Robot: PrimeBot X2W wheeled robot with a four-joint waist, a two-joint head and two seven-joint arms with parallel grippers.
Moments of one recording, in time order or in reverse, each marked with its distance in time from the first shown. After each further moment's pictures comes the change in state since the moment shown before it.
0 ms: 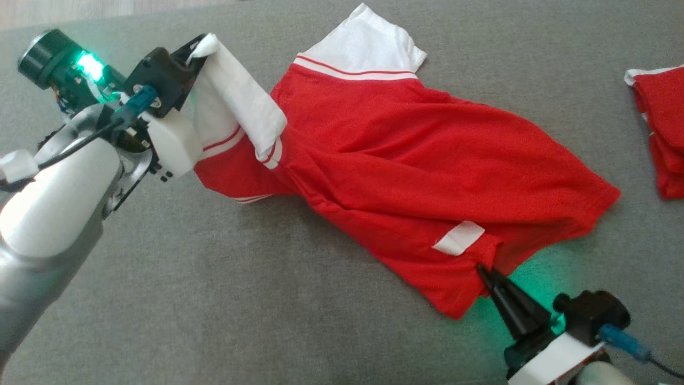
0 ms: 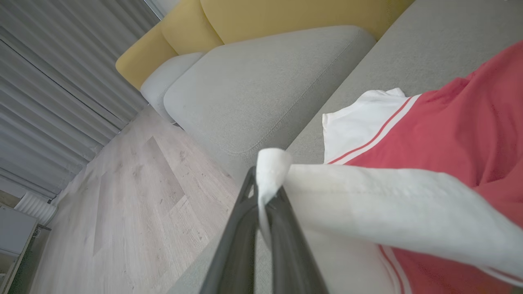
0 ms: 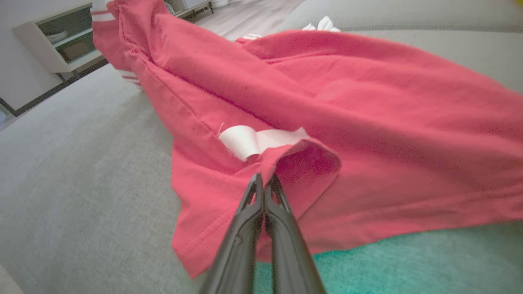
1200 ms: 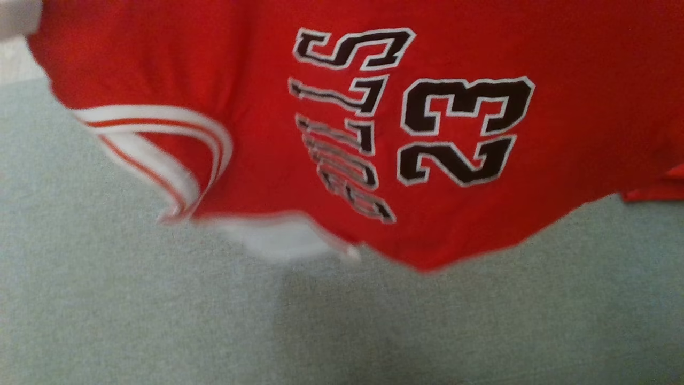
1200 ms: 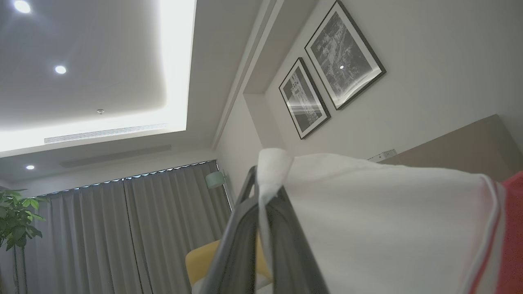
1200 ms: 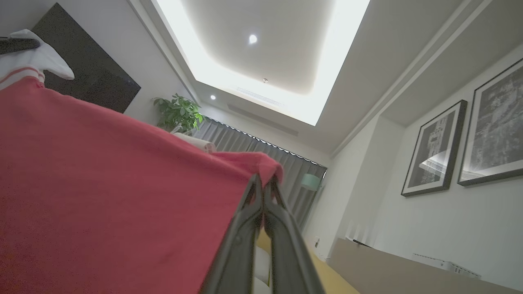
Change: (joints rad) left arm -0.107 0.129 0.390 -0.407 -0.297 0.099 -0.278; right arm -0.471 -0.392 -0.511 -0.428 0.086 0.000 0.010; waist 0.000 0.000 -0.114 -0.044
